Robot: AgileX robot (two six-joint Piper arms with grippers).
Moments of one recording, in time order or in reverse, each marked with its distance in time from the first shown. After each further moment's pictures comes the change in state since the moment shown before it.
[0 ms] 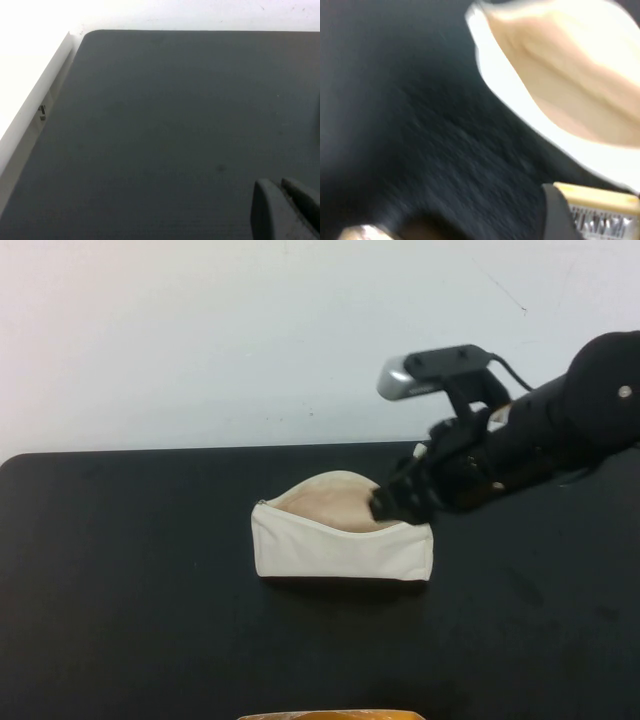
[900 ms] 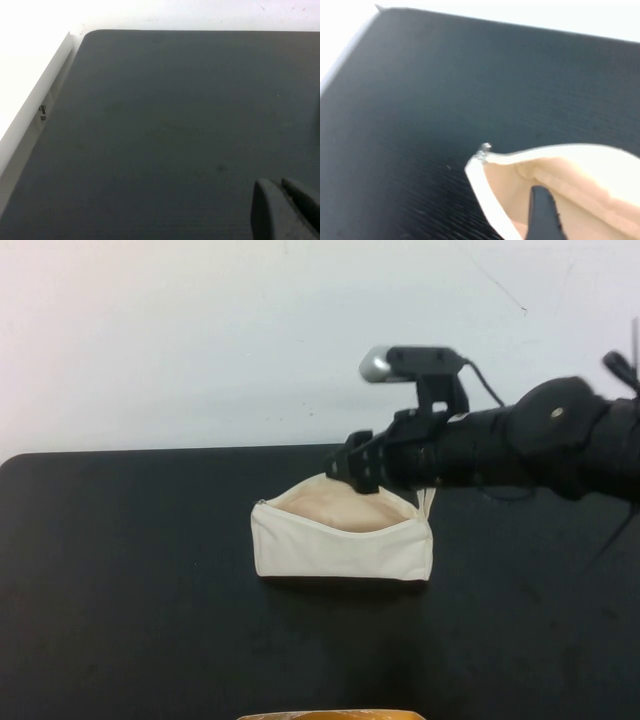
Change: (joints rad) right arm -0.004 0.174 0.002 0.553 -0.373 -0.431; left arm 0.000 0.000 0.000 0.000 0.000 0.000
